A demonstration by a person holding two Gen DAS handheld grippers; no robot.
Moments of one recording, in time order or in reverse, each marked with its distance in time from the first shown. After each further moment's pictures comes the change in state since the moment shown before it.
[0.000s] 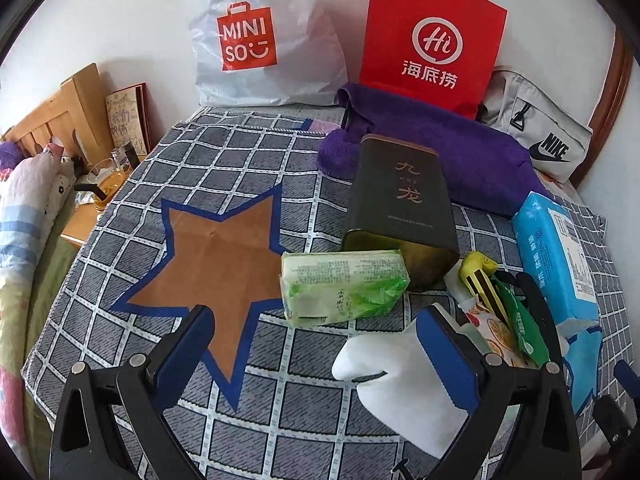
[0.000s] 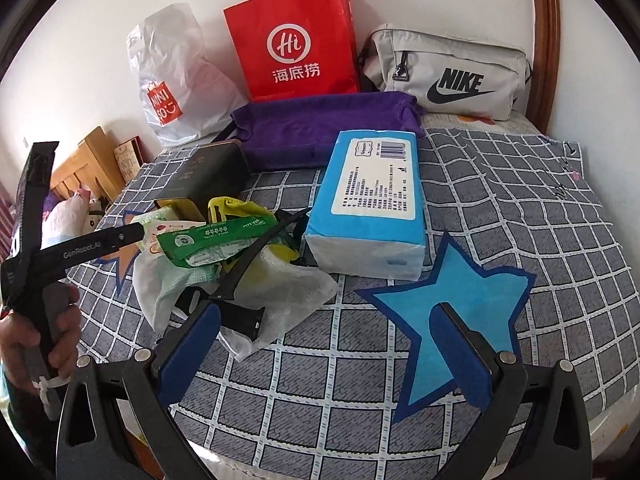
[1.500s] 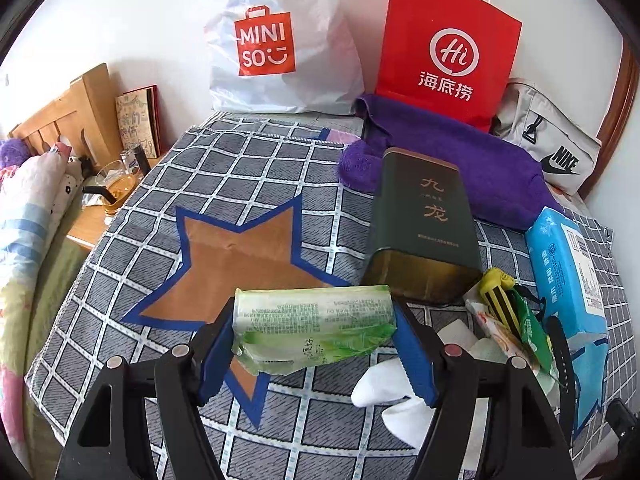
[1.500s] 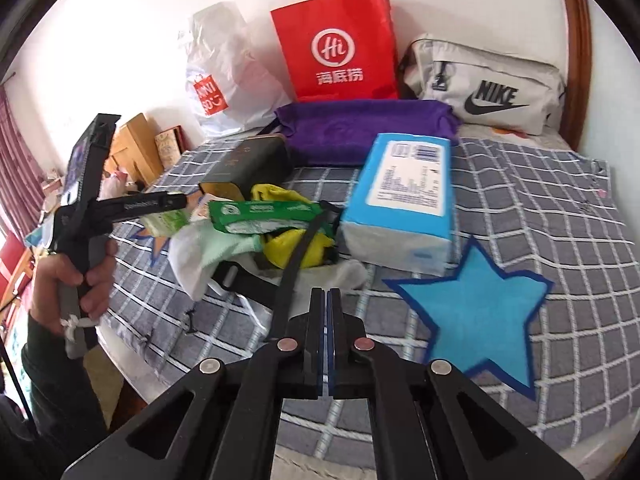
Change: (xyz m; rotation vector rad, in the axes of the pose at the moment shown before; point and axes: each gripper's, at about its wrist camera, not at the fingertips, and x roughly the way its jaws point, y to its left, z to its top) left arm -0.001 0.021 0.005 -0.028 -0.027 0.018; right arm -0.020 -0.004 -0.015 -0.098 -0.014 0.101
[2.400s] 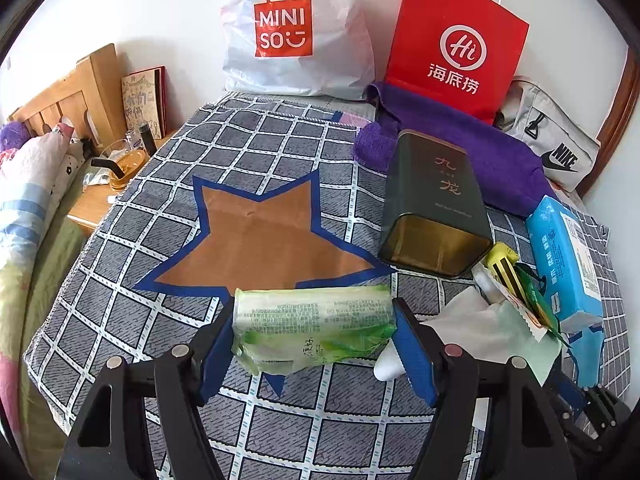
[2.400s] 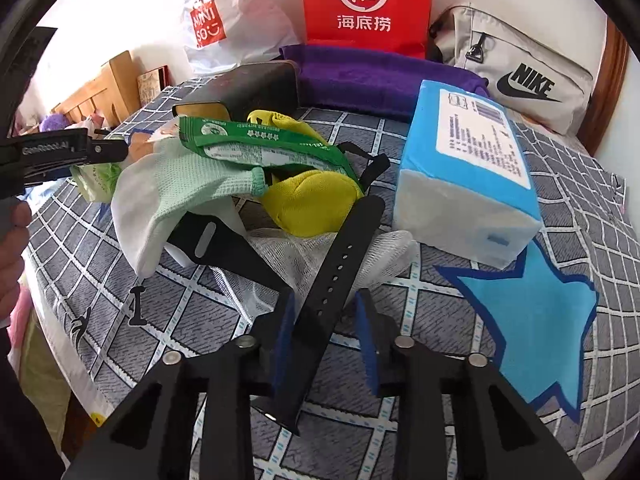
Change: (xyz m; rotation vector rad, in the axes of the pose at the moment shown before) left arm -0.005 0.020 -0.016 -0.025 0.037 -0.023; right arm 0.075 0.042 -0.002 -0.115 0.127 -0.091
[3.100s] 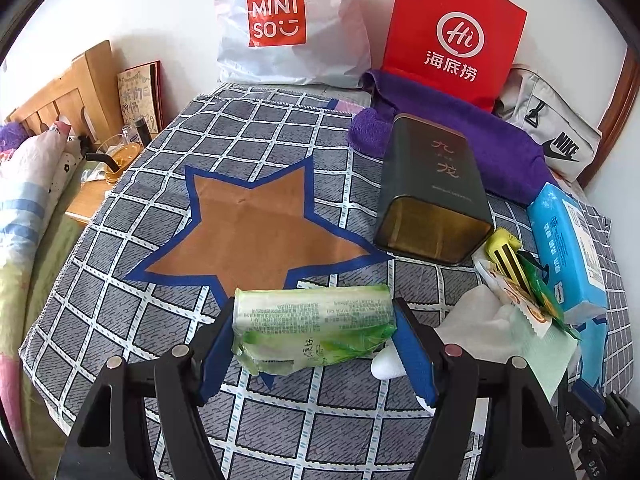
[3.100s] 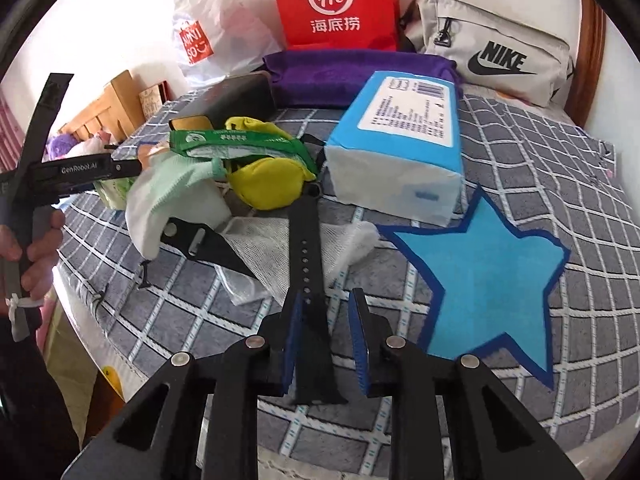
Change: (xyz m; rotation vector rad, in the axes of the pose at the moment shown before) left arm 0.006 -0.007 -0.006 0.011 0.029 0.009; right arm -0.030 -0.041 -0.016 0.075 0.011 0.069
